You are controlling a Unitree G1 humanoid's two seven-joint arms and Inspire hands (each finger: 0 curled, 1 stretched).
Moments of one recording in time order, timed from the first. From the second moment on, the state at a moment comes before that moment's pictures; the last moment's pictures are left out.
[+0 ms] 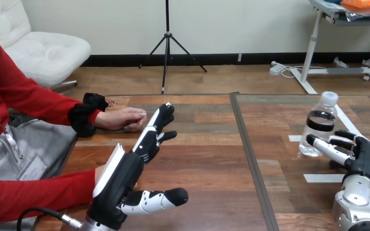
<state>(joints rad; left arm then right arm) -0.07 0.17 -0.10 0.70 -0.07 -1.17 -0.34 -0.63 -0.31 -0.29 1.34 0.00 -0.27 -0.35</state>
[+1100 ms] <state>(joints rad) -0.02 0.17 -0.10 0.64 -0.15 -1.17 -0.40 -0.63 -0.31 -0.32 1.34 0.03 -0.33 -0.23</state>
